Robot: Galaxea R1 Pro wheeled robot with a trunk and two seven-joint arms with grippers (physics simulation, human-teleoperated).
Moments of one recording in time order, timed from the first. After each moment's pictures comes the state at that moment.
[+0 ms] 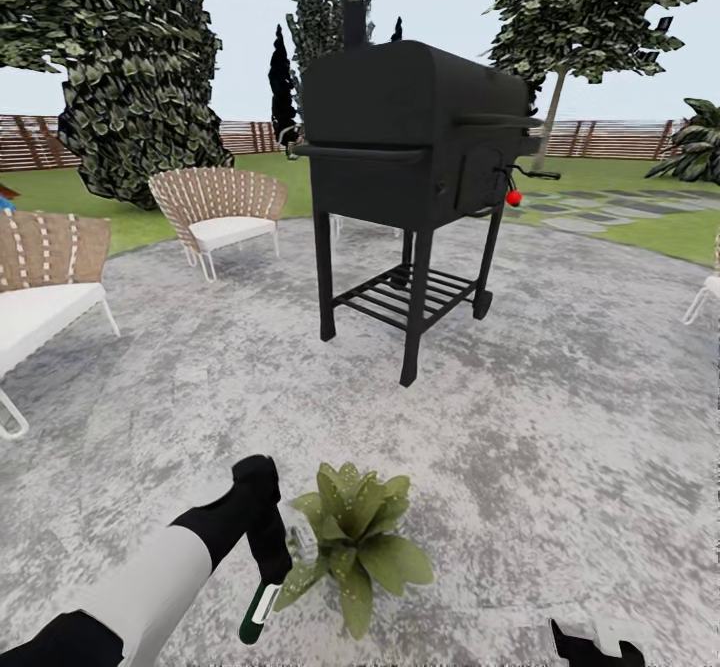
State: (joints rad) left arm -0.77 -0.02 -0.41 -0.60 -0.99 0.75 -1.33; right arm -0.36 -0.19 -0.48 -0.20 0.29 -0.40 0.08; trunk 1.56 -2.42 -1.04
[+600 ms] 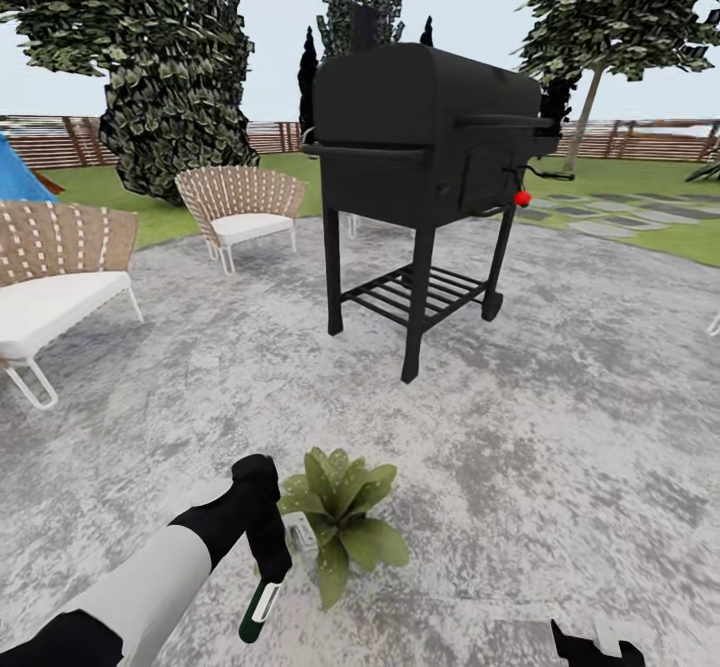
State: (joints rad) left arm -0.77 -0.02 -0.41 -0.60 -0.99 0.75 -1.33; right arm -0.36 -0.19 -0.47 -0.20 0.29 -0.40 0.08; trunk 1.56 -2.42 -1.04
